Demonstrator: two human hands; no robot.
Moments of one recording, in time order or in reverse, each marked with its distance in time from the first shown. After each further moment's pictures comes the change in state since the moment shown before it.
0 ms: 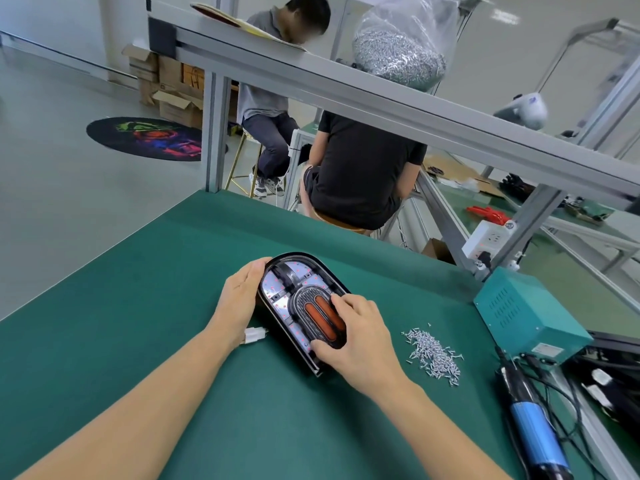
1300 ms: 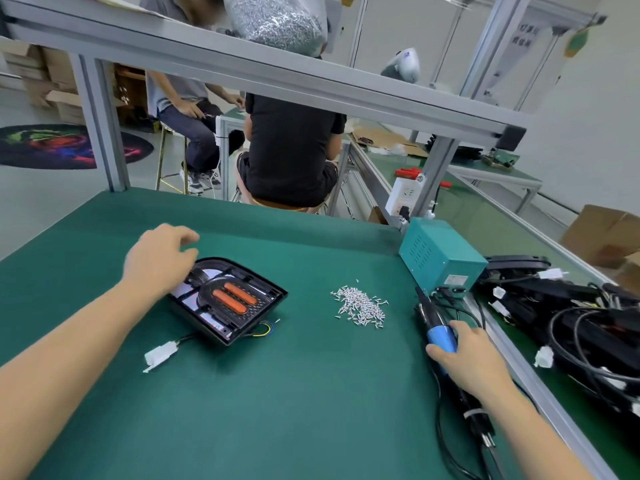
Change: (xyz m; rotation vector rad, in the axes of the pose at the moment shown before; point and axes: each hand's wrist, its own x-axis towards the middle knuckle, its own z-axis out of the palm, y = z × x) left_hand 0.017 0.055 0.018 1.172 -0.025 0.196; right_hand -0.141 0.154 -0.106 -0.149 -0.079 0.951
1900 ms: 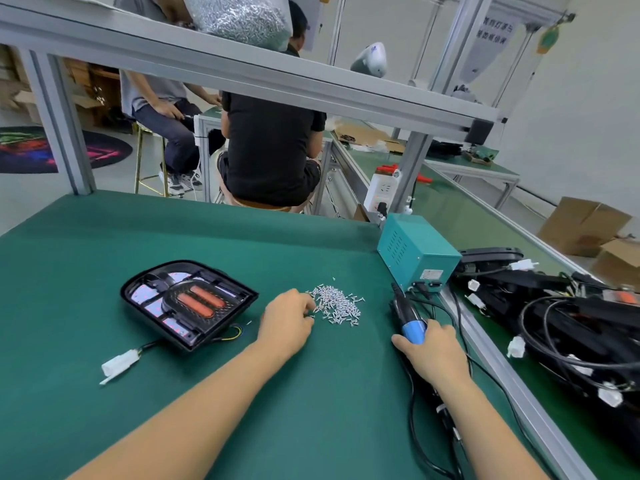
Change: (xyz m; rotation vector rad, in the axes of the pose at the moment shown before) left_hand -0.079 0.133 0.136 -0.088 -0.318 0.271; right_hand 0.009 -0.005 0.015 0.091 0.029 0.082
